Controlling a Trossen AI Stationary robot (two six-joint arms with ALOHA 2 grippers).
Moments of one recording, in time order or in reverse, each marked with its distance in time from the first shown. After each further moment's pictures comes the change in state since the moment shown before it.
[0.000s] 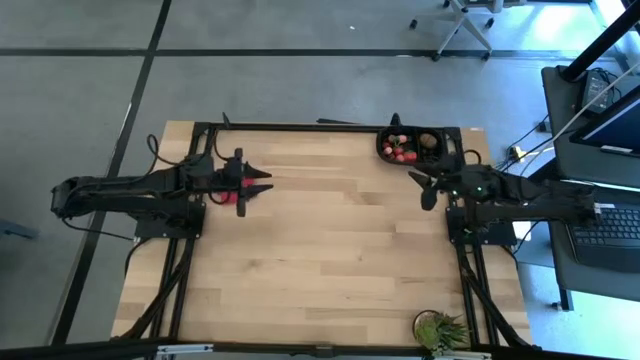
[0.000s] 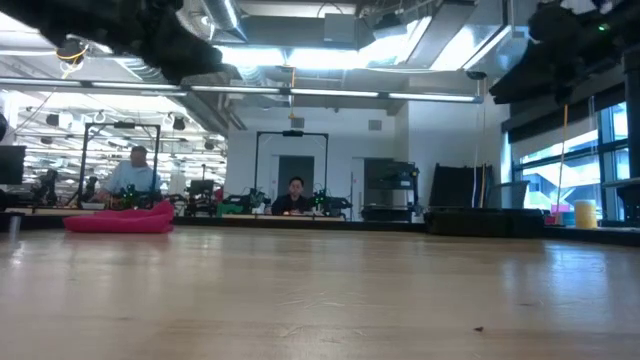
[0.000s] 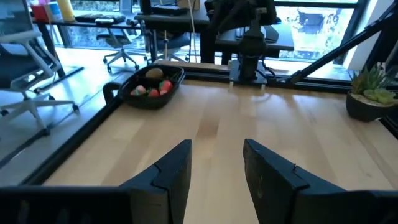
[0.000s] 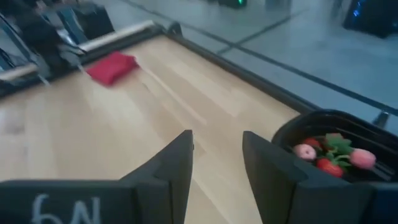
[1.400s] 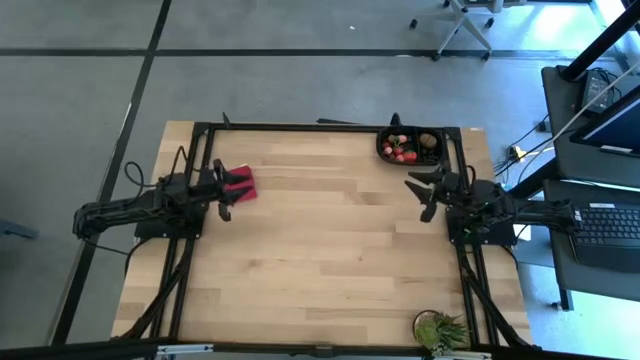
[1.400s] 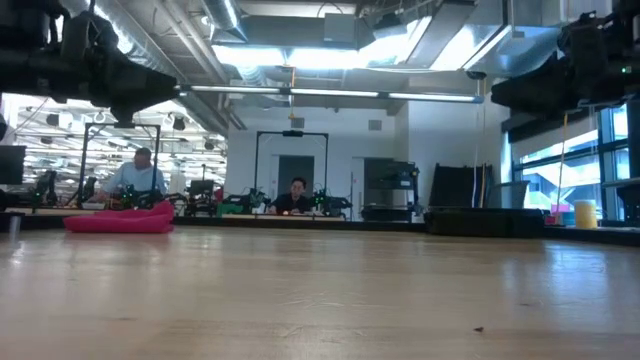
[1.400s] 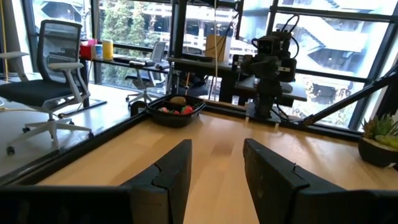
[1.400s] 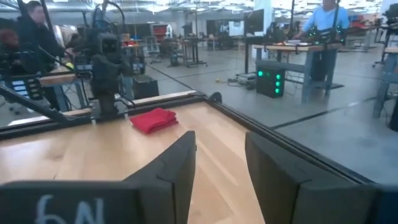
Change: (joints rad) left arm 0.000 -0.660 -0.411 -0.005 -0.113 -0.114; right arm 0.052 -0.375 -0.421 0.498 -0.057 -0.285
